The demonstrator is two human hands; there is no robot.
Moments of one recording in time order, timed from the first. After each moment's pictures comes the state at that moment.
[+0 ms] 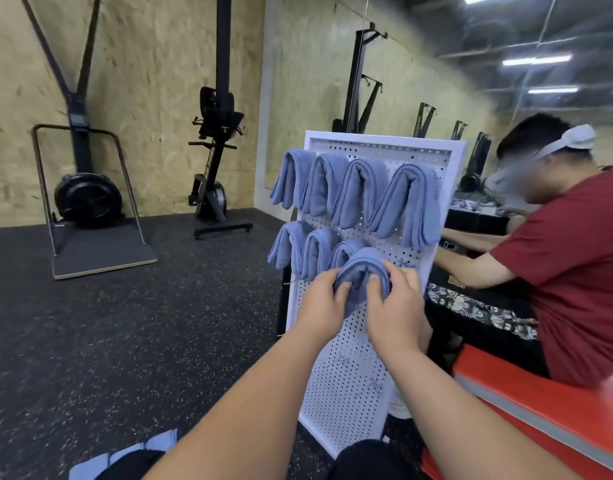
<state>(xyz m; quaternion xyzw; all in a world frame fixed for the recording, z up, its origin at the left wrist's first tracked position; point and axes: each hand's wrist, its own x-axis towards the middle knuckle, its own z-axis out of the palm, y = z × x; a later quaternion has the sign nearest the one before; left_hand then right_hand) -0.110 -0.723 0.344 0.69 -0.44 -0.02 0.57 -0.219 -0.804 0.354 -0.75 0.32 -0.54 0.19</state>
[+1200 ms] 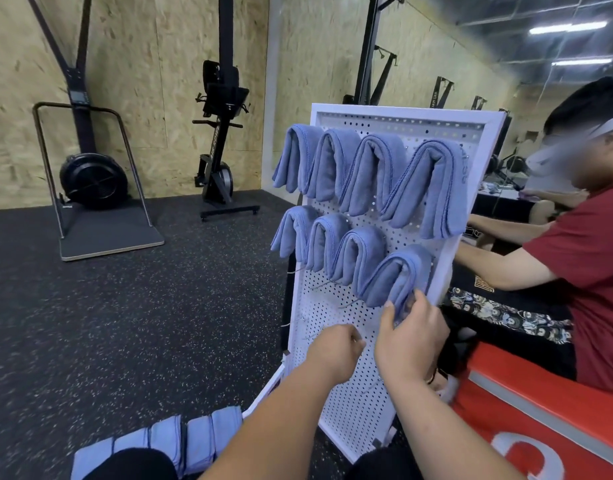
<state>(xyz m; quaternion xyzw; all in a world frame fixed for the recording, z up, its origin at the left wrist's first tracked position) -0.106 -0.766 0.244 0.81 -0.44 -0.14 0.35 -0.208 -0.838 0.284 -0.71 0.41 -0.53 0.19</state>
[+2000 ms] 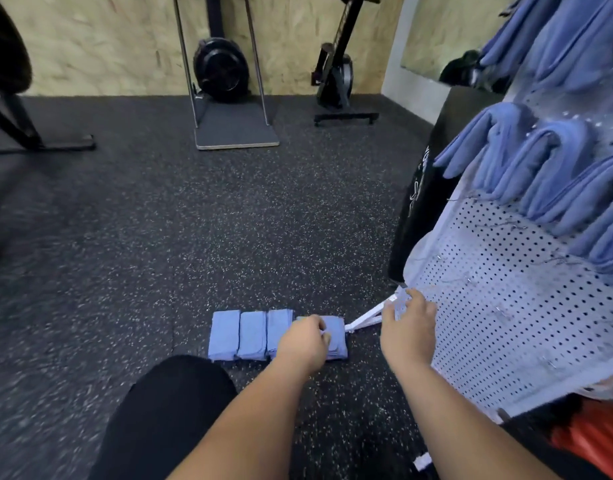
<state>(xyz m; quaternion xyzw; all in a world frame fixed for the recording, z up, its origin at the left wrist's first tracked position) 0.026 -0.539 0.060 0.92 -0.16 -0.21 0.29 -0.055 -0.711 0.108 -0.84 0.39 -0.21 0.30</state>
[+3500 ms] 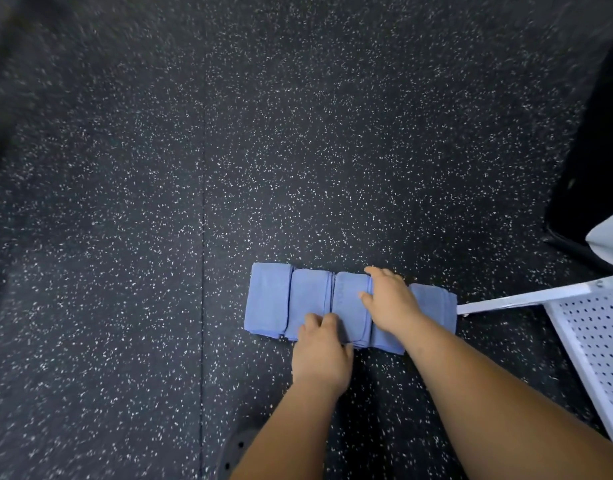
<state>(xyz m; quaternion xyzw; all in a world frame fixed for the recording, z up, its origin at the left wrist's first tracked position) 0.143 -0.487 -0.173 0.92 0.02 -0.30 0.24 0.213 -0.655 -0.192 -0.94 0.12 0.25 0.21</state>
